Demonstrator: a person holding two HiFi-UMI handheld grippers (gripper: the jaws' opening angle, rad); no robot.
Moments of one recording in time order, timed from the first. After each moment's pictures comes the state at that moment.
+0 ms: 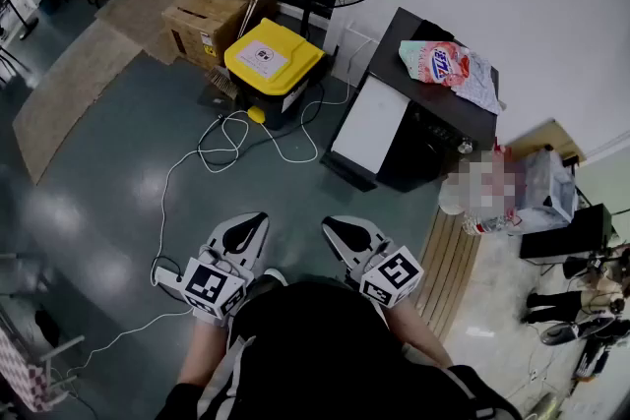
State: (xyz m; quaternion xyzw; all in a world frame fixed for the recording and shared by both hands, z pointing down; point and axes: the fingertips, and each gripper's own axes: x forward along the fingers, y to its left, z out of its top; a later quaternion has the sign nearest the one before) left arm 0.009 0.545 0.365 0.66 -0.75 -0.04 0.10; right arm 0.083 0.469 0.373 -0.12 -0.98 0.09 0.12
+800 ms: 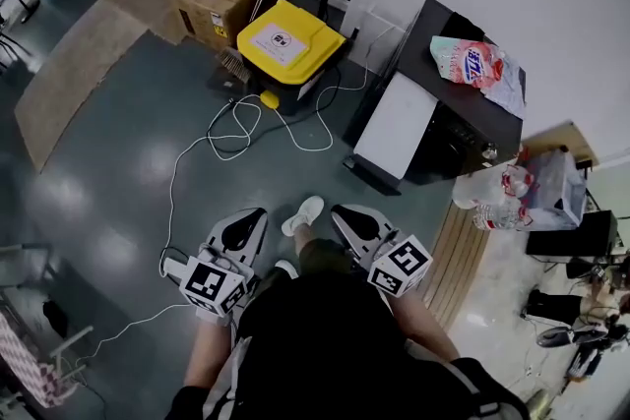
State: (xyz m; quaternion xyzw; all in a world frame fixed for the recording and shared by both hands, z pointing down) left arm -0.079 0.543 0.403 0.63 -0.76 -0.06 0.15; right arm -0.003 0.442 0.410 -0.11 -0.97 0.16 0.14
